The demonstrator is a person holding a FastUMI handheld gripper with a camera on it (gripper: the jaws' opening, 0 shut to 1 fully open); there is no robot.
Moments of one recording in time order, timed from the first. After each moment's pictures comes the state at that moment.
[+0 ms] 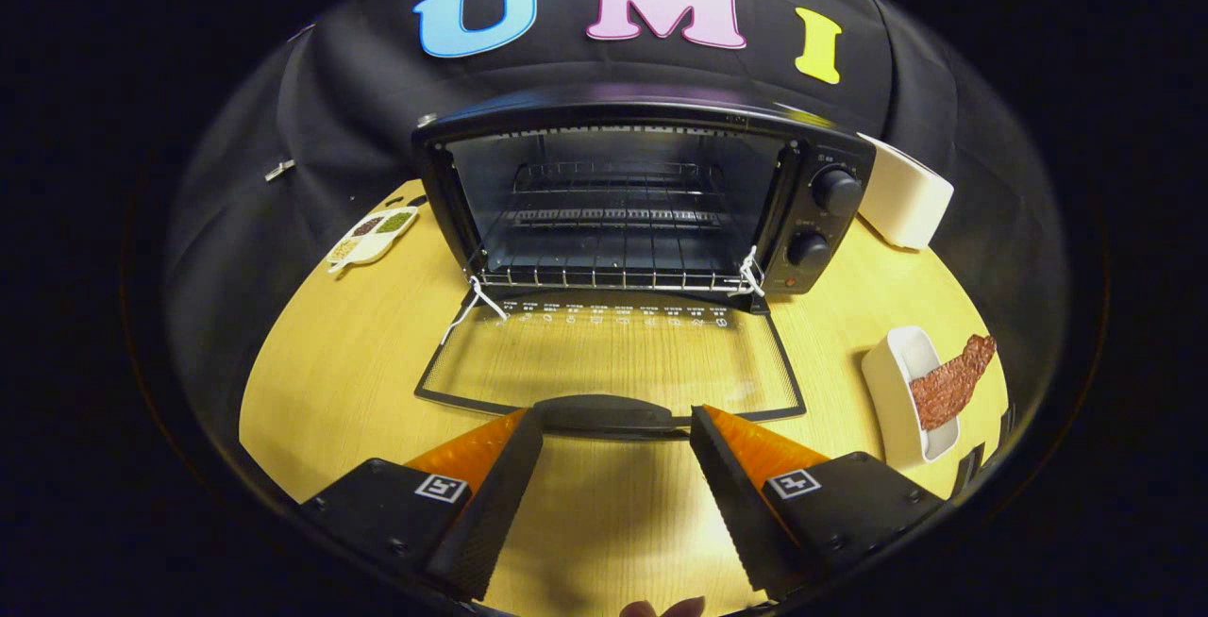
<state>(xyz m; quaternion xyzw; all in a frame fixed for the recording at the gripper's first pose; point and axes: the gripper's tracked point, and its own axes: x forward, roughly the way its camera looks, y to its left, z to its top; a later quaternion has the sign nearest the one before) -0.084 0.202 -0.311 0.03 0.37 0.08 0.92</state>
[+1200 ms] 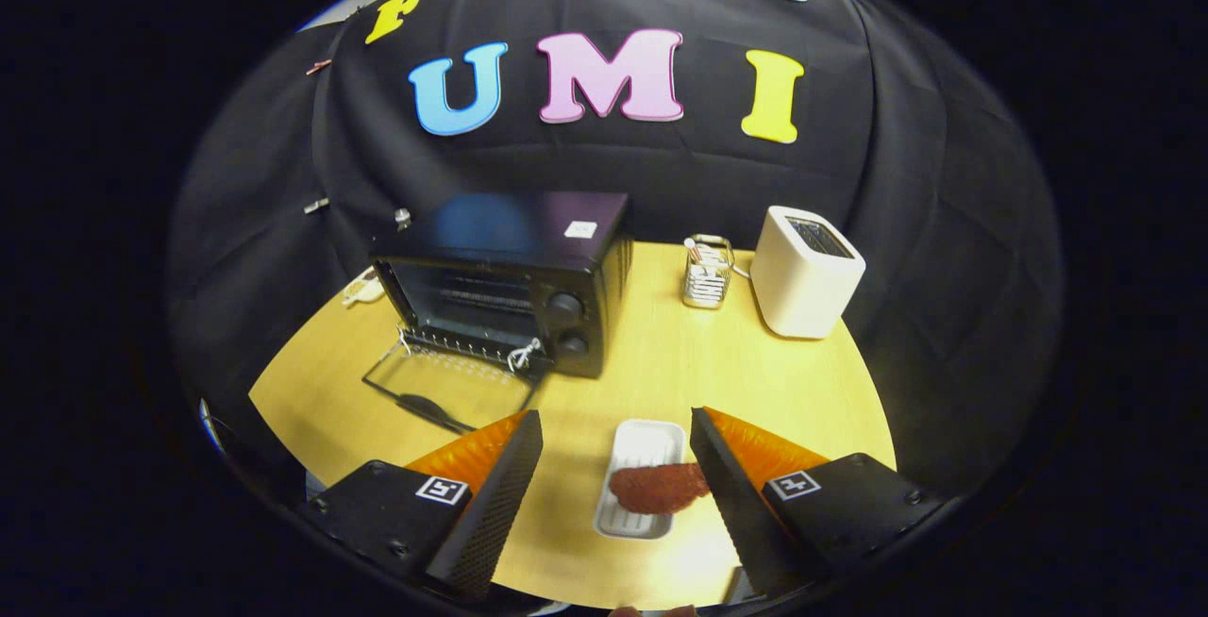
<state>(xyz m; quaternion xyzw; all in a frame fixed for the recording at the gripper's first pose) -0.066 -0.060 -0.226 0.02 0.32 0.15 0.94</state>
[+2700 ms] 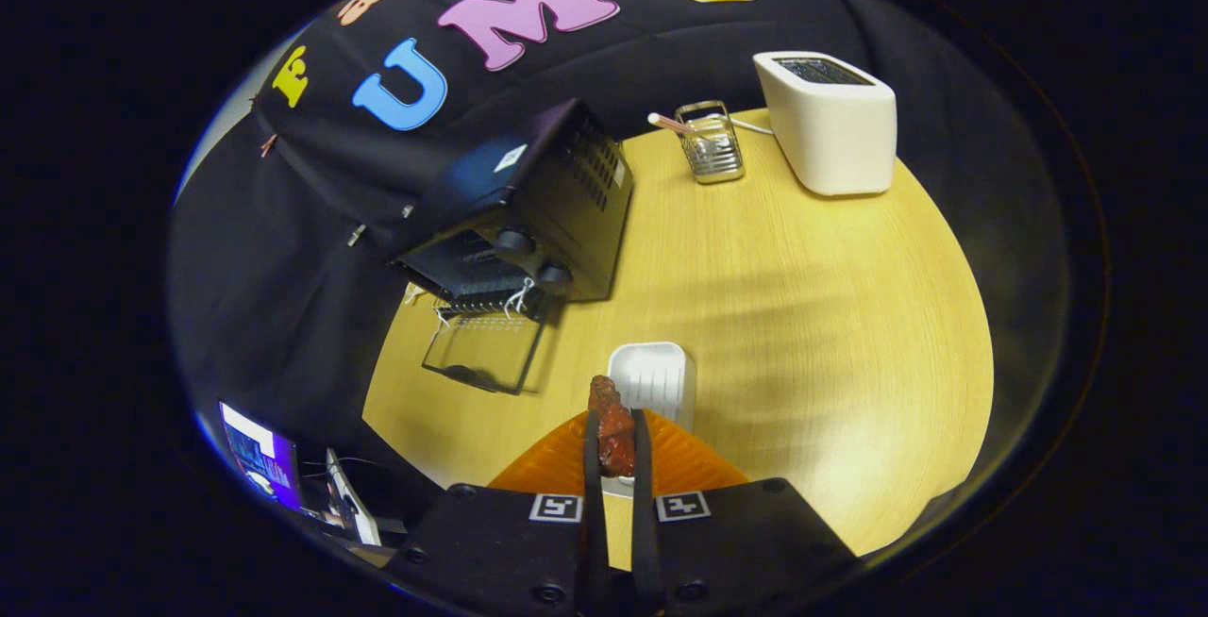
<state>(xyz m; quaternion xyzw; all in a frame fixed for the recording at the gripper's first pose) -0.058 -0.082 -0.267 0.20 0.44 0.24 0.84</state>
